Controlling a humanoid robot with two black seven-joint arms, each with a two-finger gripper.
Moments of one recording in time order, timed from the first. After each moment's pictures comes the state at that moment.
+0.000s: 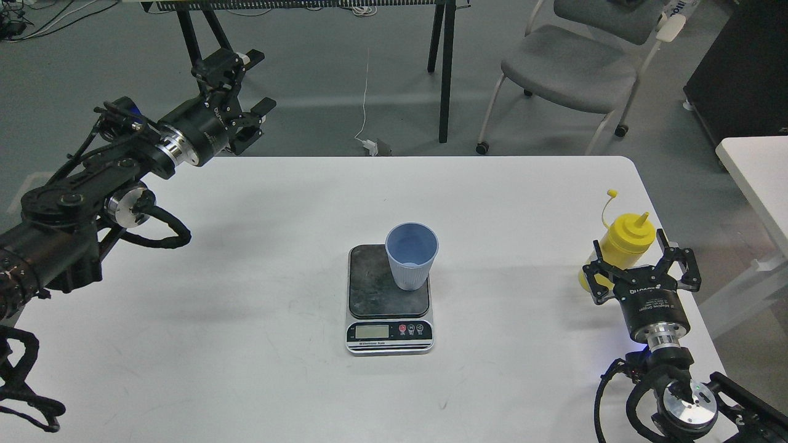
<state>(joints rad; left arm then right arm) -0.98 0.37 -0.32 -0.54 0.31 -0.44 -0.49 0.10 -0.35 0.89 1.03 0.36 0.49 0.49</state>
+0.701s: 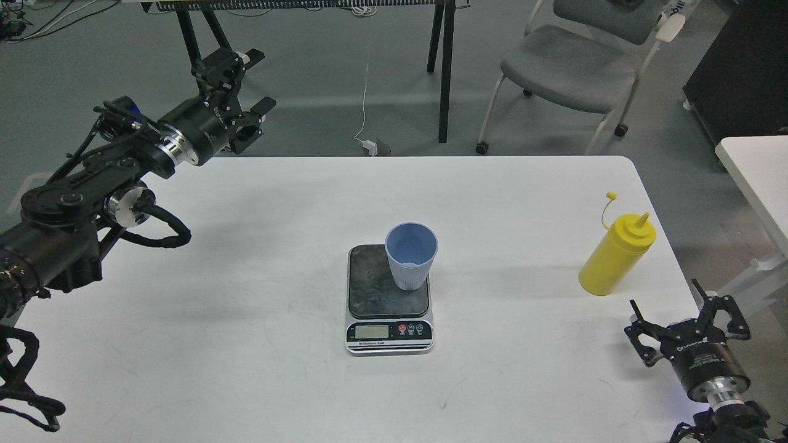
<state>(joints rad) -0.98 0.37 -0.32 -0.54 0.31 -0.44 -0.49 -0.05 -0.62 0.82 1.08 0.32 0.49 0.48</state>
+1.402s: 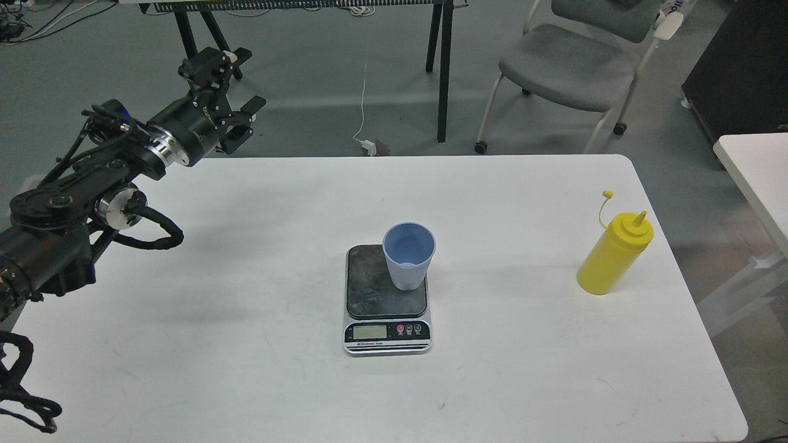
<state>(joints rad) -0.97 0.39 -0.36 -0.54 0.30 -0.45 -0.49 0.78 -0.82 0.62 0.63 0.12 0.49 0.19</state>
